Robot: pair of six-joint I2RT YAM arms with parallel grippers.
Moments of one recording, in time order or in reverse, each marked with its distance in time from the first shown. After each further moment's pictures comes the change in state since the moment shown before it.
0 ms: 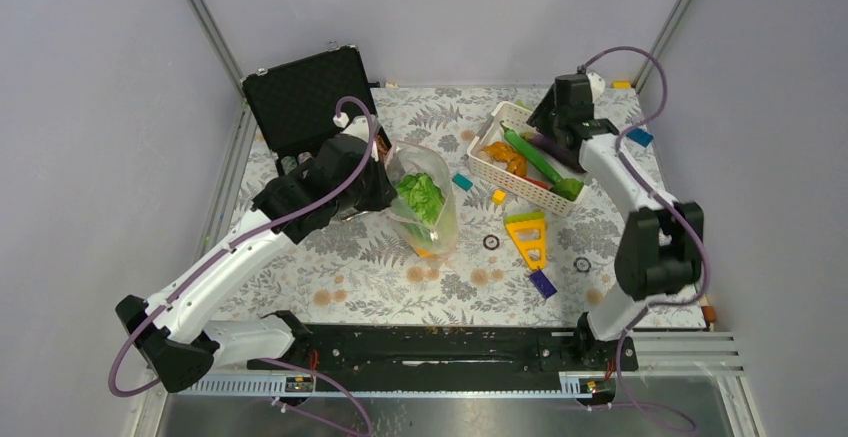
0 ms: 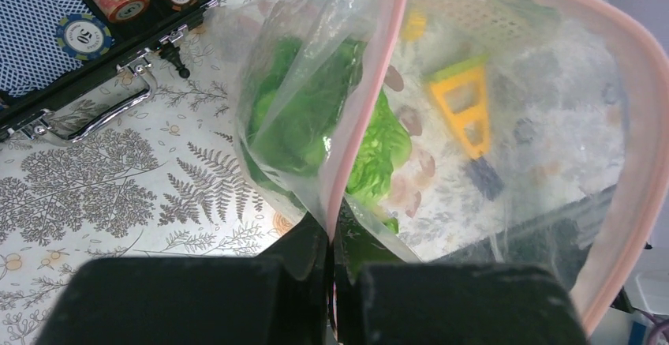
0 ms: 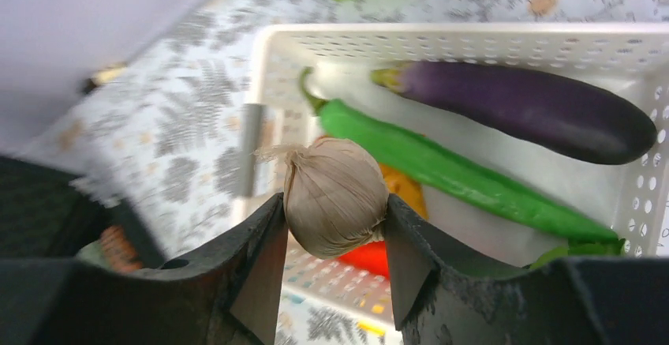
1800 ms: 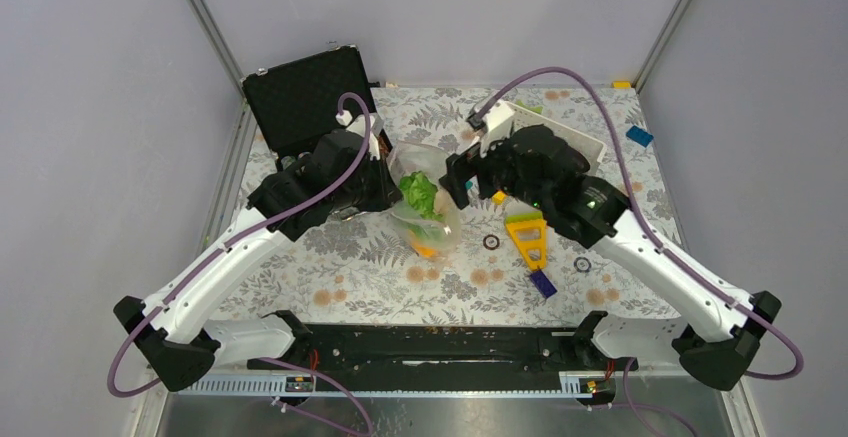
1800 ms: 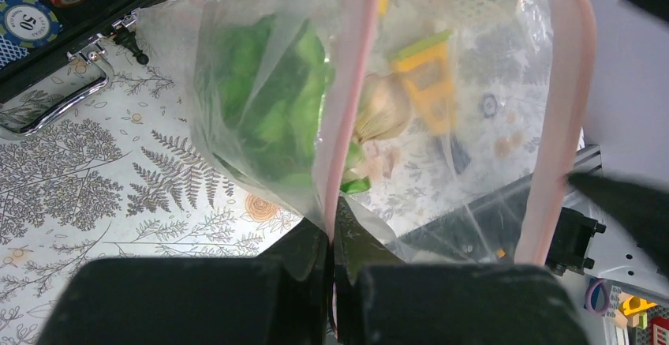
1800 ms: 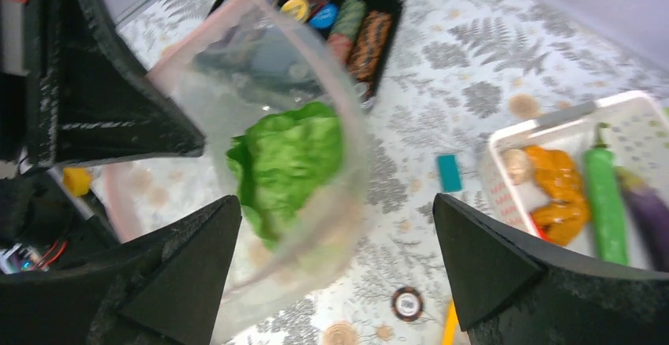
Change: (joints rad) left arm 0.000 0.011 0.064 -0.043 0.100 -0.021; right arm 0.678 -0.546 -0.085 -0.145 -0.155 -0.570
